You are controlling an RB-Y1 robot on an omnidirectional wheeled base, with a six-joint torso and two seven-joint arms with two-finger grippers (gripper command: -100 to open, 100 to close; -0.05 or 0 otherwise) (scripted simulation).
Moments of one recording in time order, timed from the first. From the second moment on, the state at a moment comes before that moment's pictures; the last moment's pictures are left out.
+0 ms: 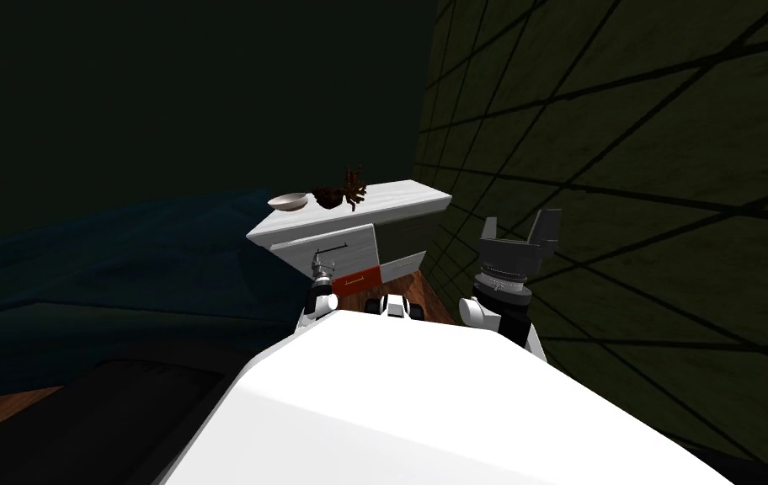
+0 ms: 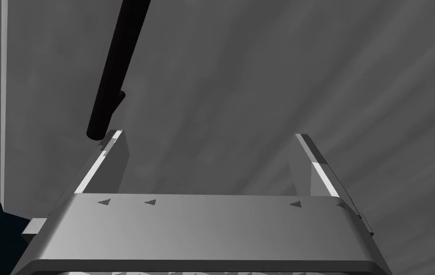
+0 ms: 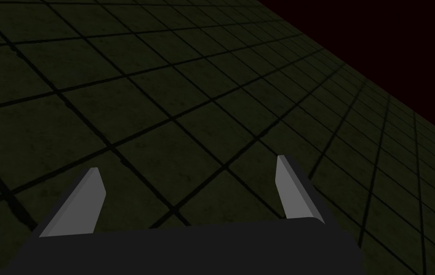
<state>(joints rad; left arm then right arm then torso) 0.42 0.03 0.27 -1.78 0.34 -0.25 0.28 0.47 -0.02 0.02 -2.36 0.12 -0.61 -0.14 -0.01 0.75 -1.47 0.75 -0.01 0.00</state>
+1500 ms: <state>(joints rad) 0.44 0.00 0.18 -1.85 0.30 -0.26 0.23 0.47 -0.02 0.02 -2.36 0.12 -0.61 -0.14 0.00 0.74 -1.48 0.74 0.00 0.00</state>
